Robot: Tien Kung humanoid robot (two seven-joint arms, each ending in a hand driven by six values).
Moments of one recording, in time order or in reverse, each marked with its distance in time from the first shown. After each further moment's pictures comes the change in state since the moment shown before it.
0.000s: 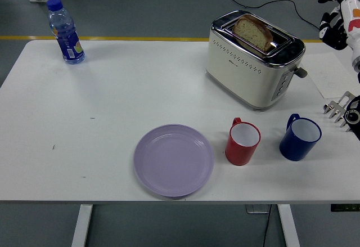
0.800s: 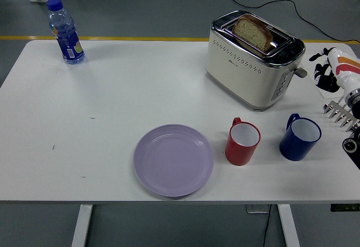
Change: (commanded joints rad) left arm 0.006 -0.003 0.003 0.000 0.003 -0.003 -0.001; right arm -0.101 0.001 -0.032 -0.032 -0.021 0.118 -0.036
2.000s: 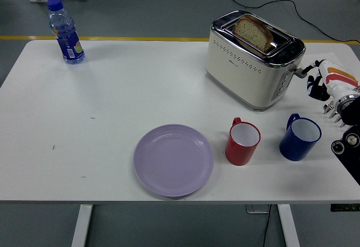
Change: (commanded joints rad) left arm -0.002 0.000 0.016 0.000 -0.012 -0.002 -0.001; right arm 0.023 0.051 -0.033 -0.099 -0.006 0.005 -0.006
